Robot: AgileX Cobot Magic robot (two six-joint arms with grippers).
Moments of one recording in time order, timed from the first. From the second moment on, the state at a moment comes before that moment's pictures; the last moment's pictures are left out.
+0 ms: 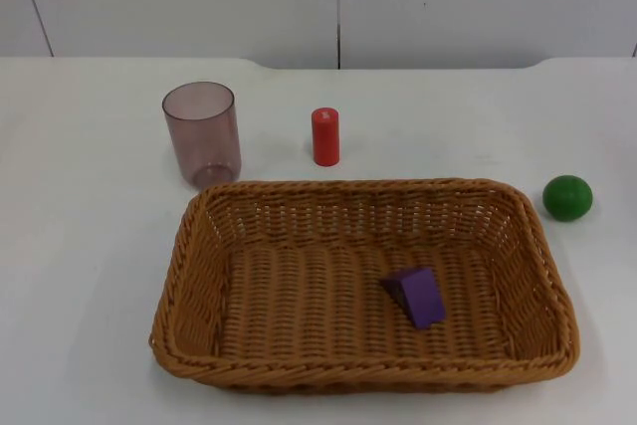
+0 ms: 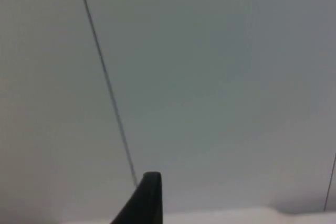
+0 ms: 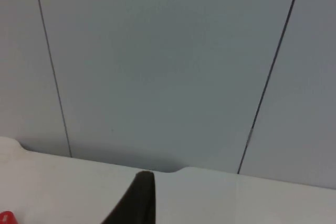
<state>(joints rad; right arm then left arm) 0.04 1.01 -1.30 0.03 0.67 -0.14 -0.17 1.08 -1.26 0.34 0.48 -0.26</state>
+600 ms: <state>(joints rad) 0.04 0.46 -1.24 -0.15 0.77 -0.04 -0.17 0.71 -1.26 0.33 0.65 -0.25</state>
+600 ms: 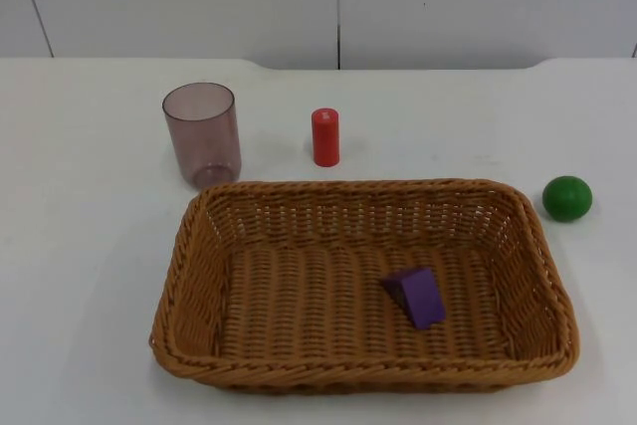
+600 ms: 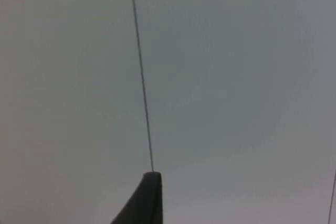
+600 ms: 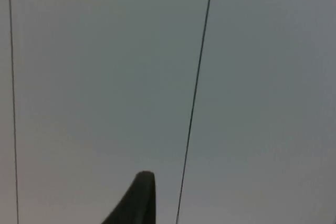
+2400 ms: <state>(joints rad) 0.01 0.00 -1.07 0.16 1.08 -0.32 -0.02 0.05 -1.15 -0.03 1.01 0.18</state>
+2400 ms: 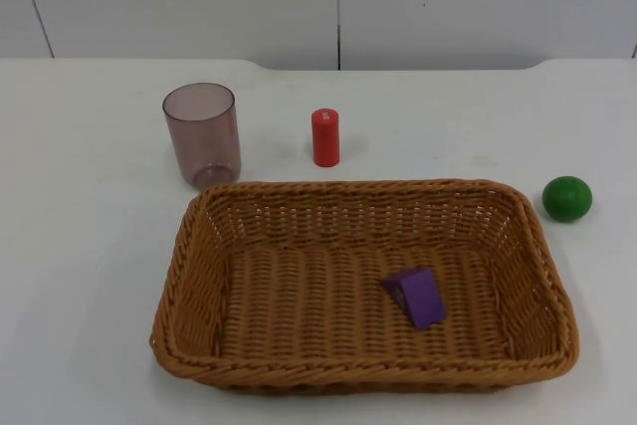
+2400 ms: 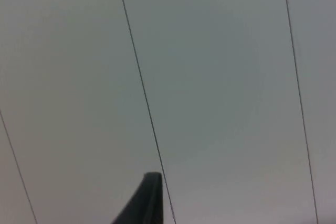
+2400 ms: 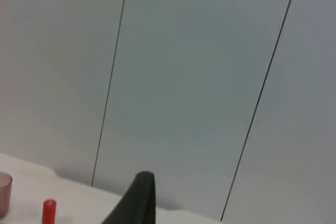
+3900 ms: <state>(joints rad) 0.02 0.00 -0.52 0.00 1.10 -0.06 -0.02 0.05 -0.50 -0.04 1.09 0.10</state>
